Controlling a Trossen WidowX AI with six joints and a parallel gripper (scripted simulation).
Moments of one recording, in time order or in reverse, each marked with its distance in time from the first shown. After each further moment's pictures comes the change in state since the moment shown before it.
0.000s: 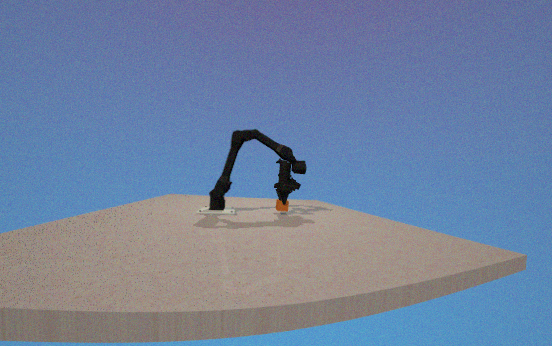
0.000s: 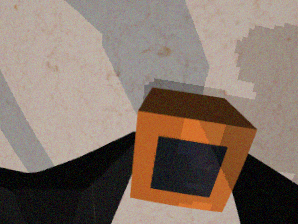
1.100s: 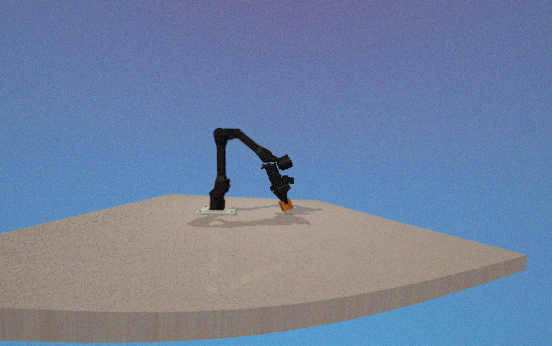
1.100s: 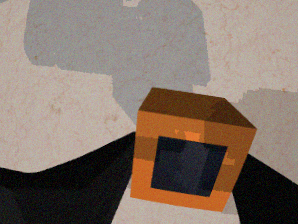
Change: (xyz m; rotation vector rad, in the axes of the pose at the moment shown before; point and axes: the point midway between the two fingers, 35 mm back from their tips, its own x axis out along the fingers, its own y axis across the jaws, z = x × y) arm 0.001 -0.001 0.000 0.004 -0.468 -0.003
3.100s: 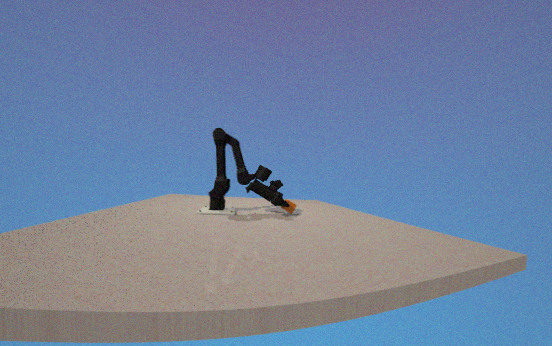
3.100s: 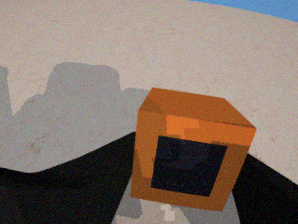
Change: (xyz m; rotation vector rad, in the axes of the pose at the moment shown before) arm 0.022 0.000 -0.016 -0.006 -0.622 -0.002
